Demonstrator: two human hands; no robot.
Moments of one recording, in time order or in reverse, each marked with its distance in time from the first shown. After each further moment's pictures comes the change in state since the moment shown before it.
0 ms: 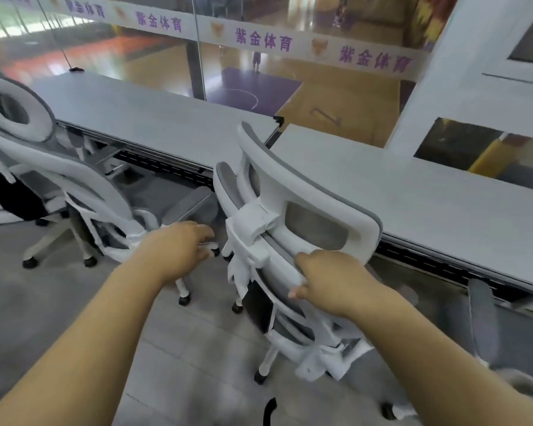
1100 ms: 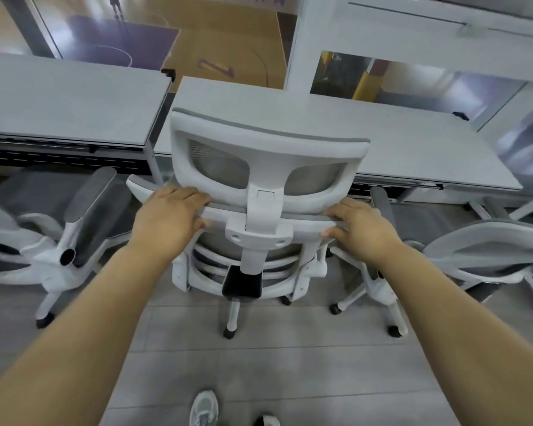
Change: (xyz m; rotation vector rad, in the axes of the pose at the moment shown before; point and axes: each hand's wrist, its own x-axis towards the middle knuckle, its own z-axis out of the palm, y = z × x) left_hand 0.025 0.048 0.044 -0.130 0.309 0.530; right_hand -0.097 0.068 0.062 0.339 0.339 0.508
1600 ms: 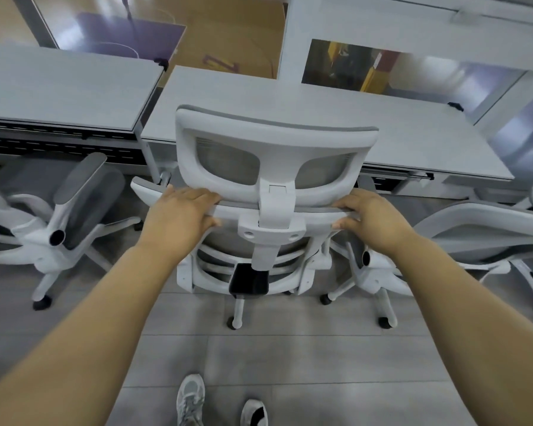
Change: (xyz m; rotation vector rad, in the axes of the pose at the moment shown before) left_hand -0.026 0.089 0.016 -0.010 0.009 0.021; right_hand -0.044 0.073 -0.023 0.103 -0.008 -0.063
